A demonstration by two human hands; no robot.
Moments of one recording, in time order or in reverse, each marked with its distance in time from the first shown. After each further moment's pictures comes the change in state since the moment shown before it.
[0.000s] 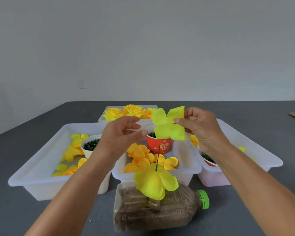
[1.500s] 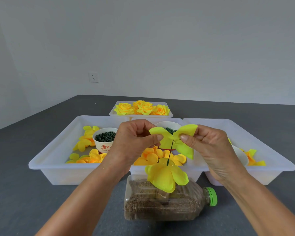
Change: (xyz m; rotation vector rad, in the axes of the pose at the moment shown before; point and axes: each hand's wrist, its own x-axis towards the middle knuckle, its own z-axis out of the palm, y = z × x) left_hand -0.025 0.000 0.003 -0.157 -0.066 0.102; right_hand -0.059 0.004 0.015 0.057 -0.223 -0.125
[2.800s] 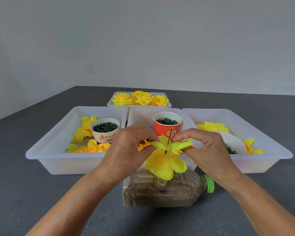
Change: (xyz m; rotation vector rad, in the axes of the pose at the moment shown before) left_hand -0.030 -0.009 -0.003 0.624 -0.053 0.432; right_hand -0.022 0.010 0.000 -0.505 -0.004 -0.168
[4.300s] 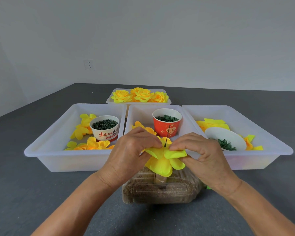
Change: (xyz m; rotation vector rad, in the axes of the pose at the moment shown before) left_hand -0.008 -0.021 0.017 0.148 -0.088 0.170; right_hand -0.015 0.011 0.006 -0.112 -0.054 -0.230
